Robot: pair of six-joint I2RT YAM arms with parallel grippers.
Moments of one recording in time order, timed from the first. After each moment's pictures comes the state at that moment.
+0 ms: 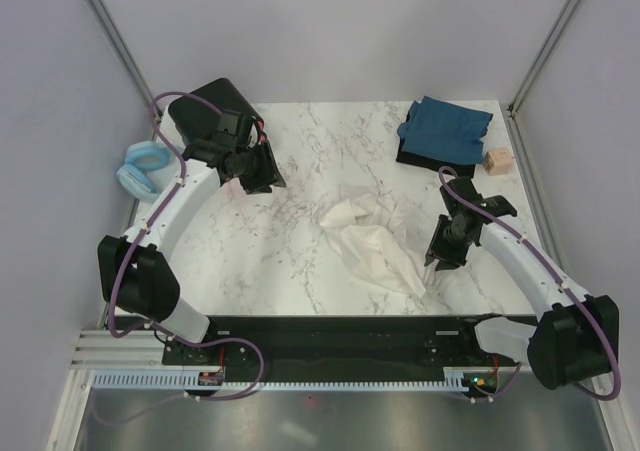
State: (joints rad) left arm -0.32 1.55 1.41 -0.81 0.17 -0.58; right arm 0.24 1.19 0.89 -1.06 -0.08 0.71
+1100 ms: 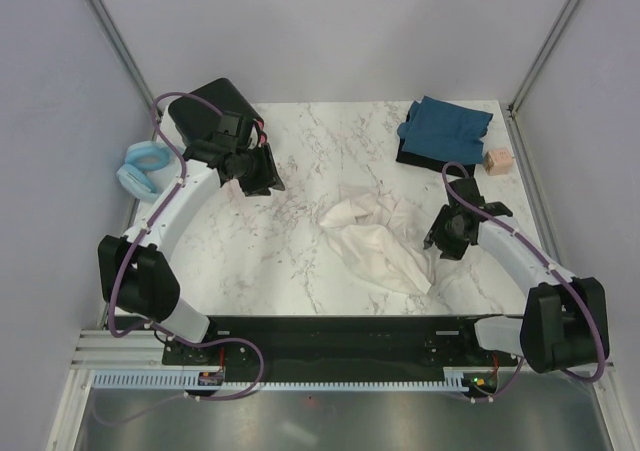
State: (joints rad) left arm -0.32 1.55 1.40 -0.82 0.17 -0.55; right arm 0.16 1.27 0.78 -0.73 0.02 0.71
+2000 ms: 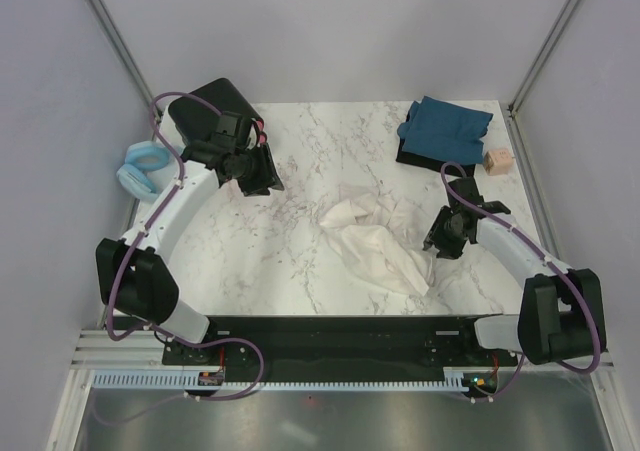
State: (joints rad) left arm -0.32 1.54 1.40 -0.83 0.16 -0.55; right arm 0.14 1.31 0.77 -0.69 -0.01 0.69
